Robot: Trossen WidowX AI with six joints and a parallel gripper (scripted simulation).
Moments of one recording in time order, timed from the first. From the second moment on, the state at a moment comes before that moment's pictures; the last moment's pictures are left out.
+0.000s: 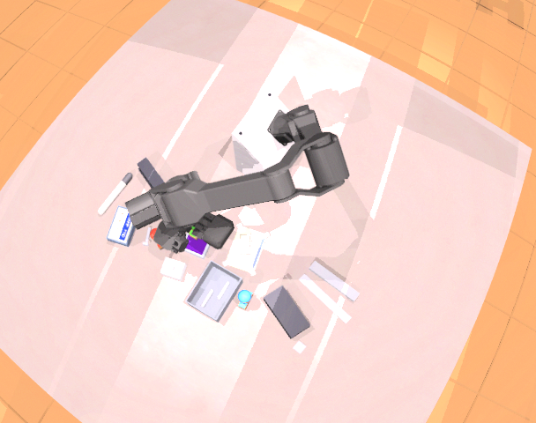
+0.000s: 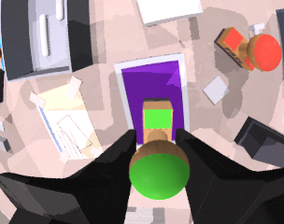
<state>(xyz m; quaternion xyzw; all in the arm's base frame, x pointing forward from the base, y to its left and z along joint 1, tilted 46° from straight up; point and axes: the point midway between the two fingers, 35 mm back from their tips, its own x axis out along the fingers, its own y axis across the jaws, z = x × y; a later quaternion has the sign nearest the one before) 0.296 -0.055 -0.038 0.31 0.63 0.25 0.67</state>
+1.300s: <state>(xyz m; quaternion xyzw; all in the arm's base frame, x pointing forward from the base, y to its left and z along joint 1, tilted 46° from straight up) 0.272 -0.016 0.042 0.16 0.56 0.38 0.72</state>
